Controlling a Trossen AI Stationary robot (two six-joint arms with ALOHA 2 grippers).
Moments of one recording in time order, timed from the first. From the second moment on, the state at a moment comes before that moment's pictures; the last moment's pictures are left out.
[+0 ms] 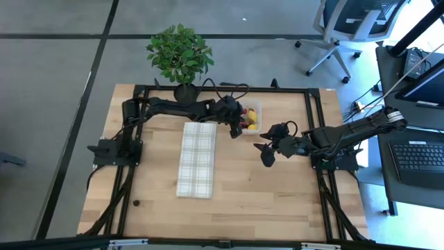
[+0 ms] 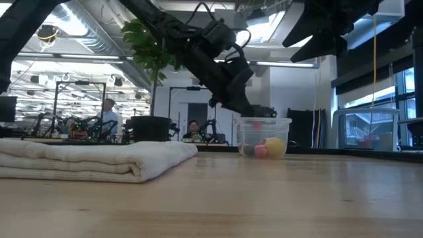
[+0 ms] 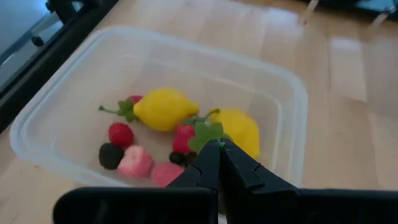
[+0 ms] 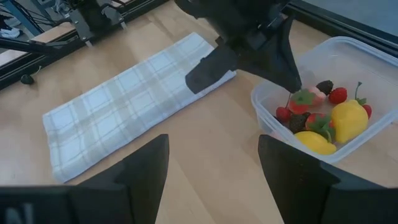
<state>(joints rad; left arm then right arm) 0.29 1.99 1.37 -0.03 0.00 -0.05 0.27 1.11 0.81 -0.40 0.56 0.70</state>
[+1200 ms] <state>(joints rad) 0.29 1.97 1.36 -0.02 0.07 0.01 0.27 1.11 0.81 -0.40 0.56 0.70</state>
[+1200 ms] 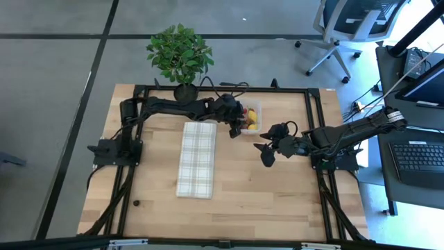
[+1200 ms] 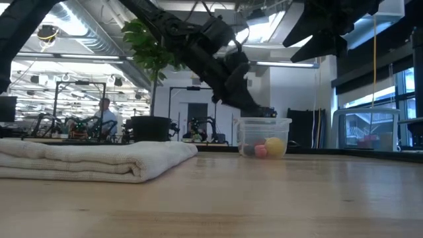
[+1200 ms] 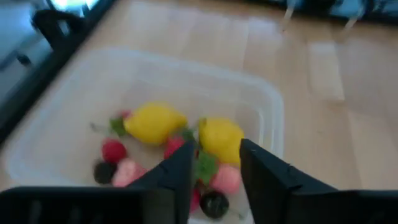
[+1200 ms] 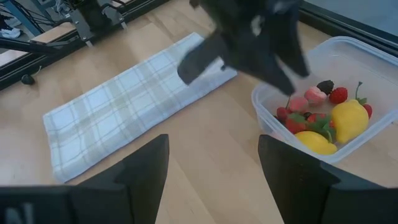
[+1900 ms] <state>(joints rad) 0.00 1.23 1.37 -1.02 0.07 -0.04 0.27 1.11 0.81 -0.39 0.48 0.70</state>
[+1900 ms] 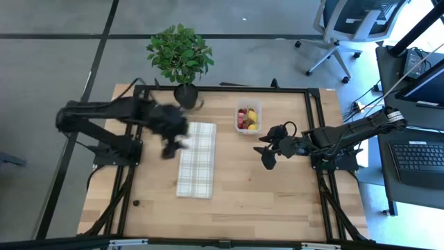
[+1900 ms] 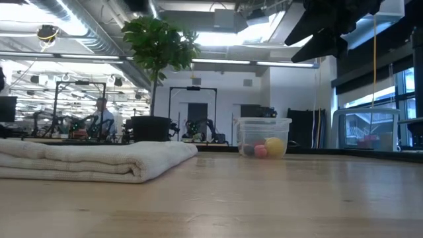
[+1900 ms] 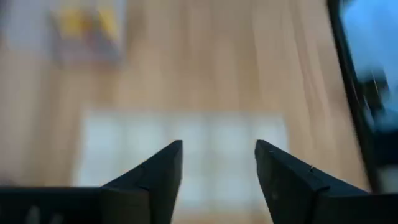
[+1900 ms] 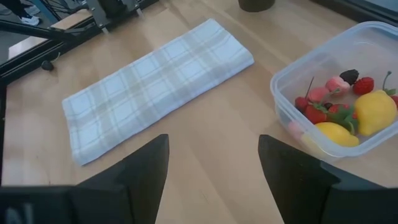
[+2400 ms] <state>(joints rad) -0.63 1.20 1.26 -1.53 0.08 -1.01 0.27 1.11 0.81 -0.39 0.48 0.67</state>
